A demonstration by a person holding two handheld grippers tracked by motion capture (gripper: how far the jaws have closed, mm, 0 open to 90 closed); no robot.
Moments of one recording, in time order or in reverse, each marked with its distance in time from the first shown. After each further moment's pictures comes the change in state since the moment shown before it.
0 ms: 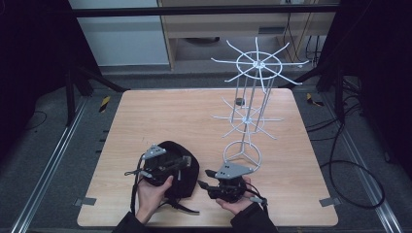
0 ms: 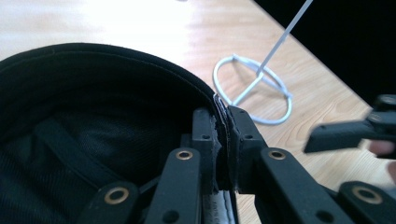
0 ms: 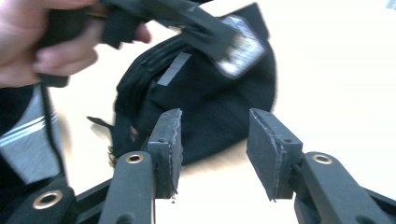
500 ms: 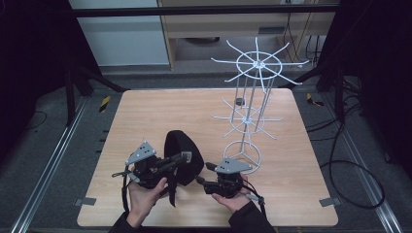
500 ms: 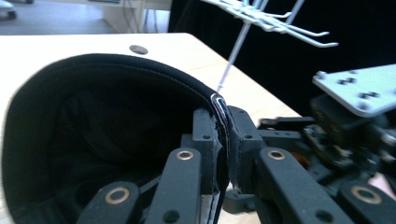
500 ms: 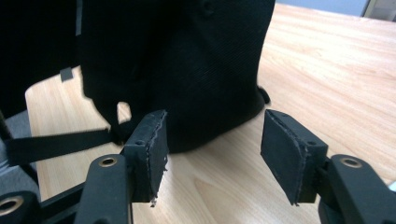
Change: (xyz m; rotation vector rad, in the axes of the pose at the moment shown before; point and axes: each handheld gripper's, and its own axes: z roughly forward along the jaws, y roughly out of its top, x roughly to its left) left arm -0.029 0.021 -0.043 -0.136 -0.133 0.104; right arm -0.006 -0.001 0.015 -0.077 -0.030 0.071
